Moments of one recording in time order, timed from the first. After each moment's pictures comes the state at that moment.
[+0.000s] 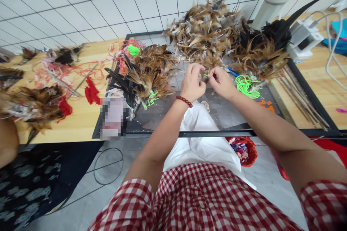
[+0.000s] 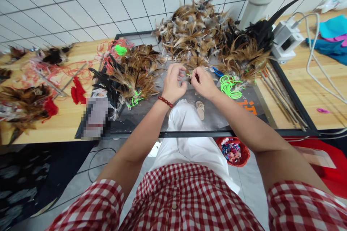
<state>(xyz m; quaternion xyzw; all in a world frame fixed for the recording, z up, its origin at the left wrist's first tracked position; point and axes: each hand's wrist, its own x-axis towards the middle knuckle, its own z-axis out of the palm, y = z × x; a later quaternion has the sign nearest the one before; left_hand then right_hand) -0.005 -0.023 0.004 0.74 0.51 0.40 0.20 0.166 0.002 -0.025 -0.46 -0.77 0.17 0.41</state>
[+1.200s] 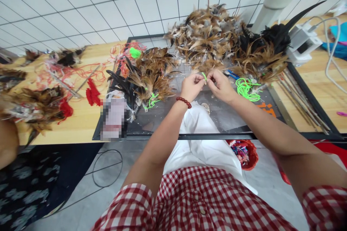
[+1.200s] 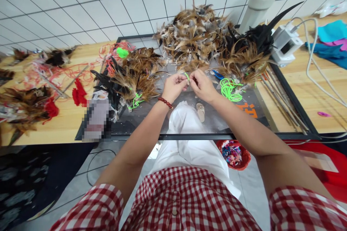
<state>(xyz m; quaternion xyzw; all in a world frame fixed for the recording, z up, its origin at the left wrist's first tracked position) 0.003 -0.010 -0.001 0.50 0.52 0.46 0.51 0.162 -0.003 -0.021 -0.42 -0.79 0.17 0.42</state>
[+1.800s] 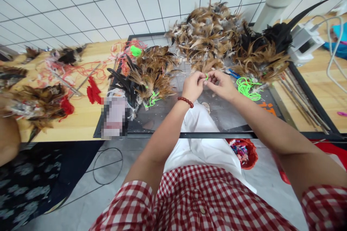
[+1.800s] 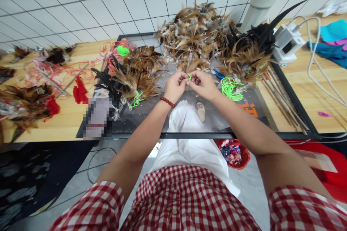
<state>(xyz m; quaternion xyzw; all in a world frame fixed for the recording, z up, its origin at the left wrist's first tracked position) -0.004 -0.006 -0.021 0.68 0.51 0.44 0.30 0.163 -0.006 -0.019 -0.43 -0.74 0.30 0.43</state>
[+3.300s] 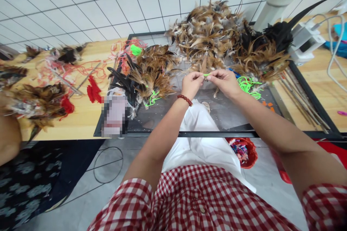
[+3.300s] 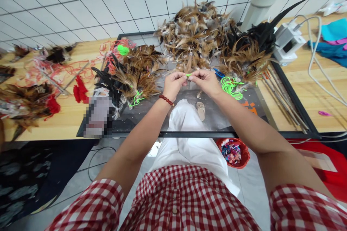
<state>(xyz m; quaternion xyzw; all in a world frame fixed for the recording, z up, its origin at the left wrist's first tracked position) 0.005 -0.007 -0.004 0.44 0.50 0.52 0.54 0.160 -0.001 -0.017 -0.41 -0.59 0.46 0.52</state>
